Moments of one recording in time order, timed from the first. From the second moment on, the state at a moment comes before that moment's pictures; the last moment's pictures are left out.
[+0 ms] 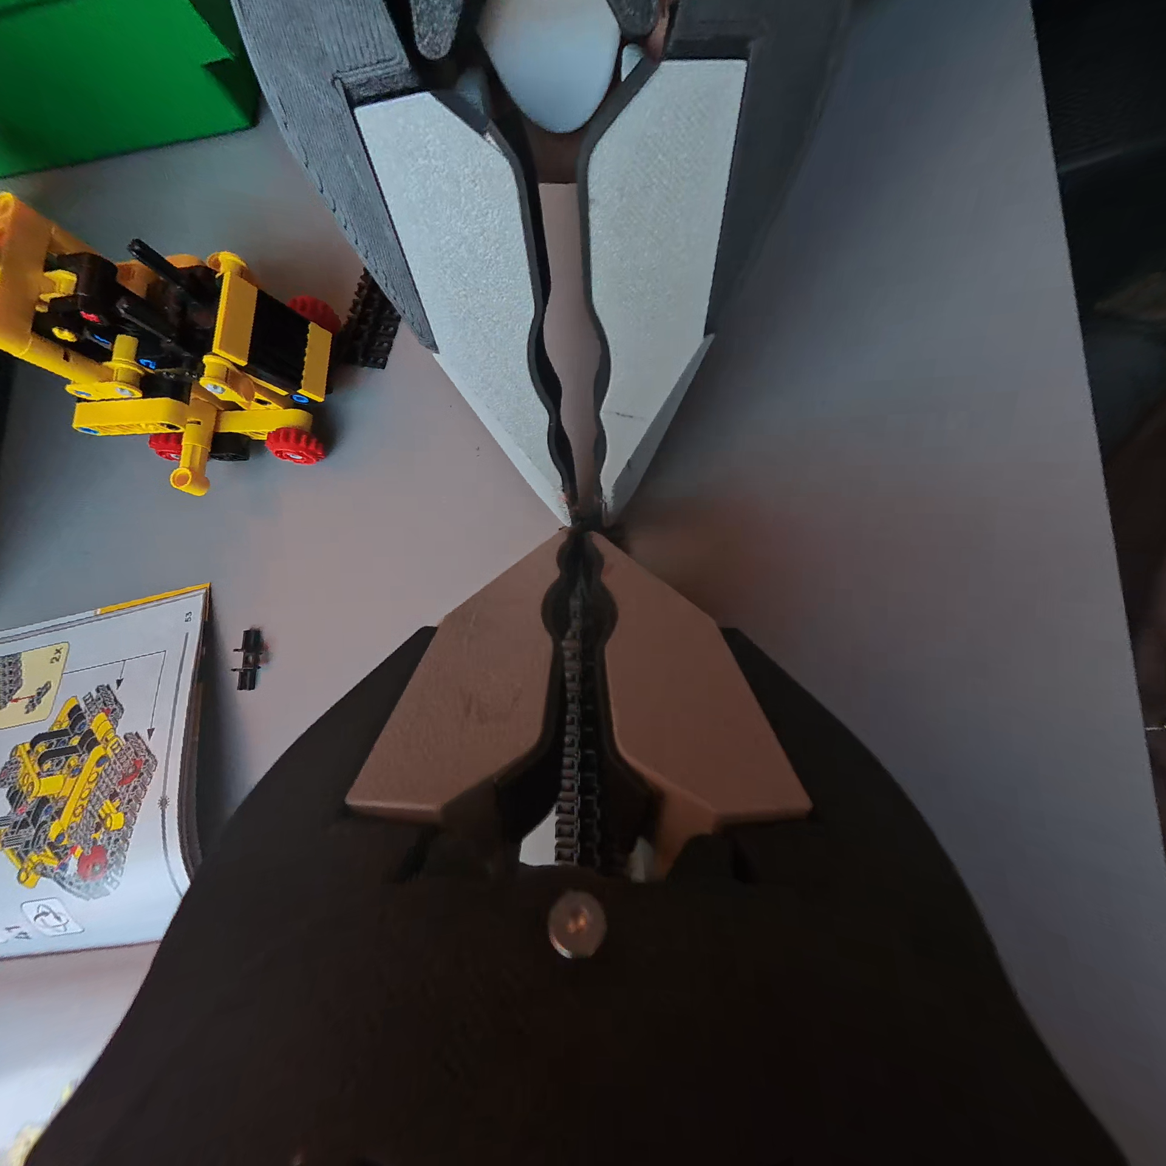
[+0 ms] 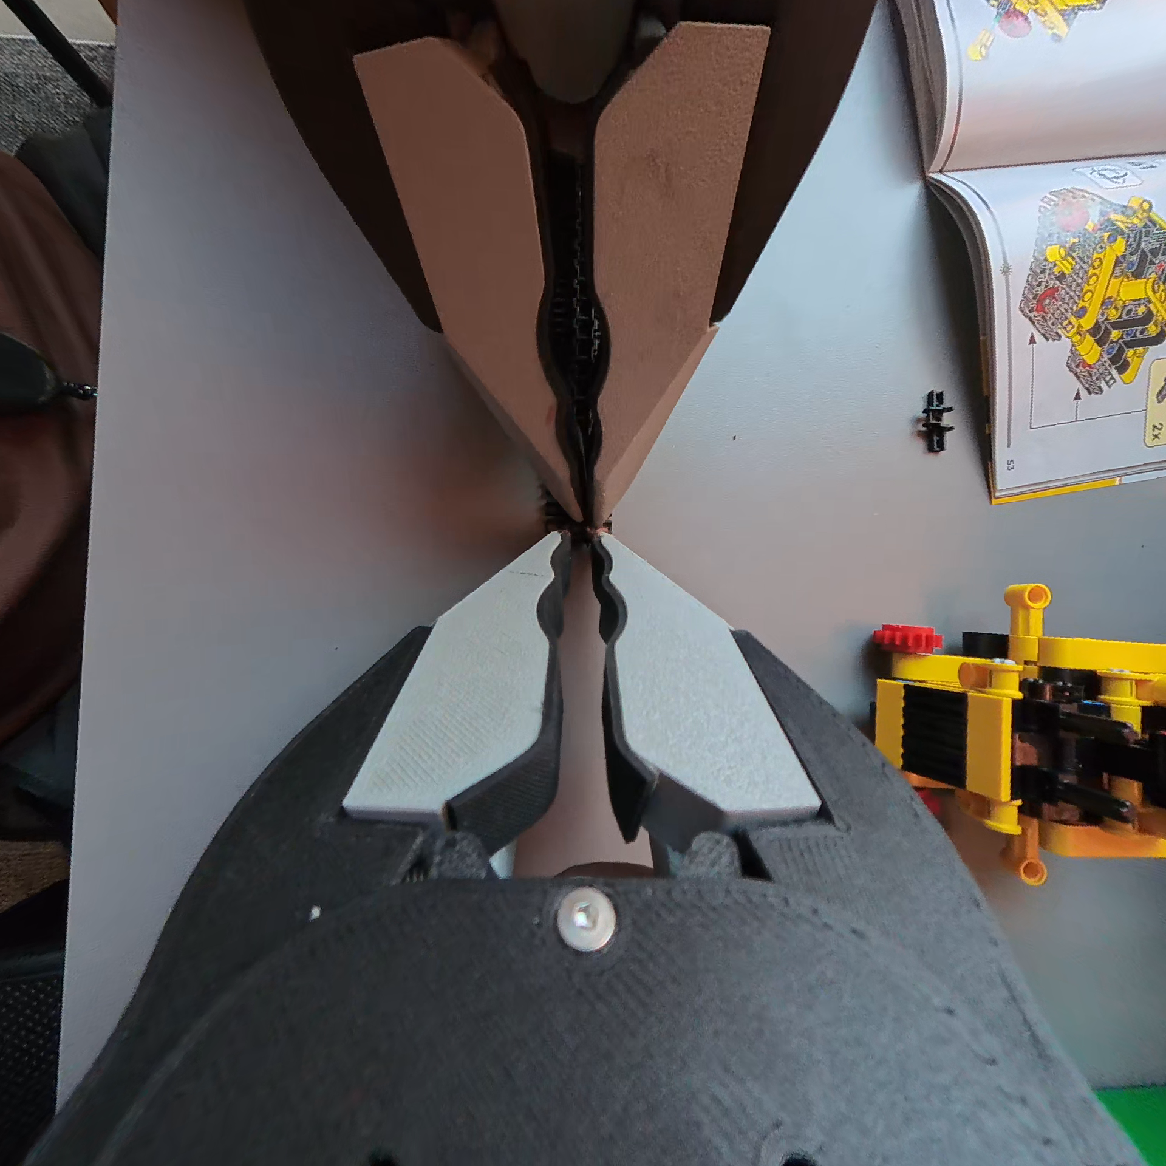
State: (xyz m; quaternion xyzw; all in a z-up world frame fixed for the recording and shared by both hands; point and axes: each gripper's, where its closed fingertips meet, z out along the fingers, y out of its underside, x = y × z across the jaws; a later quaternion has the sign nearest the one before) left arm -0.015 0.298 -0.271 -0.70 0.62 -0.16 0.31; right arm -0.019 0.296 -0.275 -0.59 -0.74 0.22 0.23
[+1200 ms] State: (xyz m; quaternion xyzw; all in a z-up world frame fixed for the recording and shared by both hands) left arm -0.022 0.302 -0.245 -0.73 0.53 -0.31 0.29; right arm -0.019 0.314 -0.237 -0.56 -0.67 0.32 0.36
